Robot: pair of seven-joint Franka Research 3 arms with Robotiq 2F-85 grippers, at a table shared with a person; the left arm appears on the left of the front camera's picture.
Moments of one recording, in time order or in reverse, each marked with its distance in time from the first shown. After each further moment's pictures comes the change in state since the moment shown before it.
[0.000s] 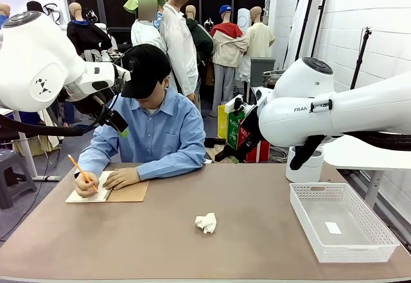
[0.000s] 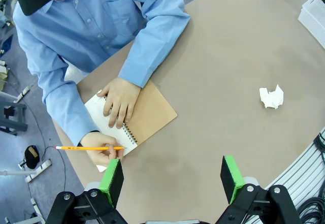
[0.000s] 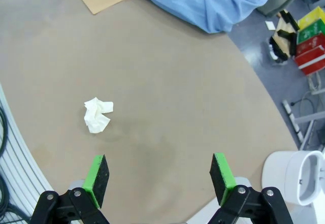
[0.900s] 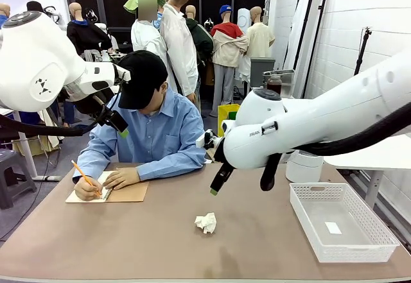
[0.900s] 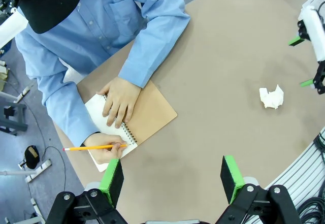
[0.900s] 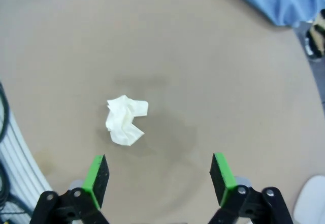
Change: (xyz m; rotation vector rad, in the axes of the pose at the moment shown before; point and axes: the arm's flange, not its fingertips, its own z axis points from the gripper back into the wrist) left arm 0.000 0.000 0.000 0.000 0.000 -0.001; right arm 0.015 0.050 -0.116 0.131 0.171 0.085
